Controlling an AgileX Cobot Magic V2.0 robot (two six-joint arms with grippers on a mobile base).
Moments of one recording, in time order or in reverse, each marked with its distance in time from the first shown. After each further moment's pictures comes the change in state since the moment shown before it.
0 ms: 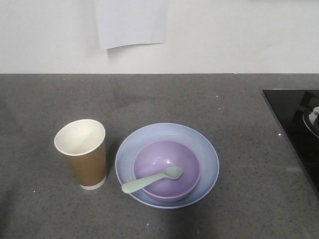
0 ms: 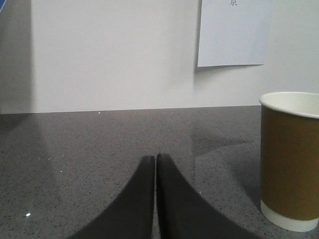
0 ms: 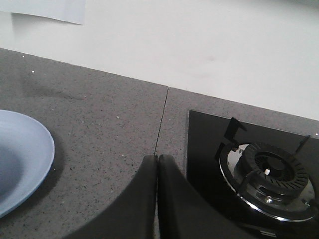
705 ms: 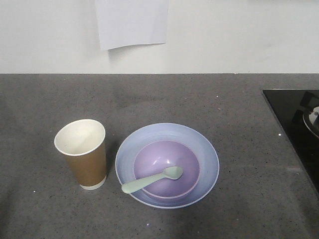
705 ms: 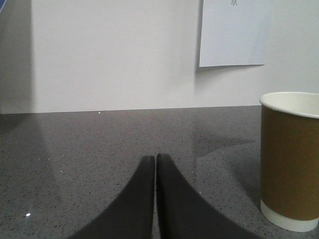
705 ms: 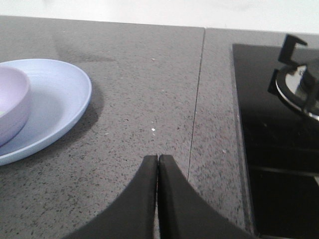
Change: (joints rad) left arm 0.000 0.000 0.000 0.000 0.000 0.000; right arm -0.087 -0.249 0.347 0.289 -0.096 -0.058
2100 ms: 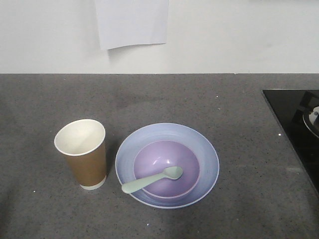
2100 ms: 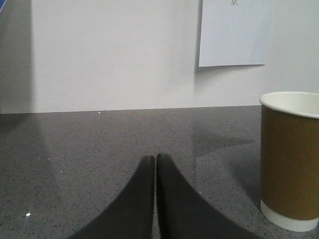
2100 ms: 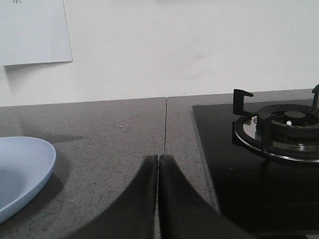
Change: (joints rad) left arm 0.000 0.000 0.000 0.000 0.000 -0.001; right arm -0.268 -0.187 0.234 0.256 -0.382 -0.226
